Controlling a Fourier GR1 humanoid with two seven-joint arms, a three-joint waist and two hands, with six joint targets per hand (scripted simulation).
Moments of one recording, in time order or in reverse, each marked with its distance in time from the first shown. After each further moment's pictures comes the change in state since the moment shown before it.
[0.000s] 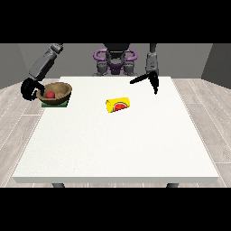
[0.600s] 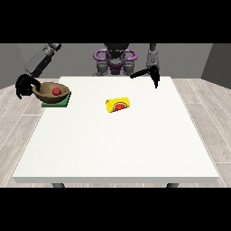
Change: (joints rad) left arm 0.064 0.008 -0.015 -0.106 0.017 -0.040 0.066; right arm -0.050 -0.049 -0.028 0.082 -0.029 0.039 0.067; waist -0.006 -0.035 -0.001
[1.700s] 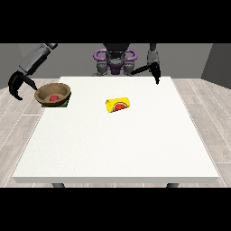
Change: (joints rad) left arm 0.059 0.012 -0.005 -0.187 0.004 -0.017 0.076; right arm 0.000 -0.105 0.073 0.021 0.117 -0.116 0.000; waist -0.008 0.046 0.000
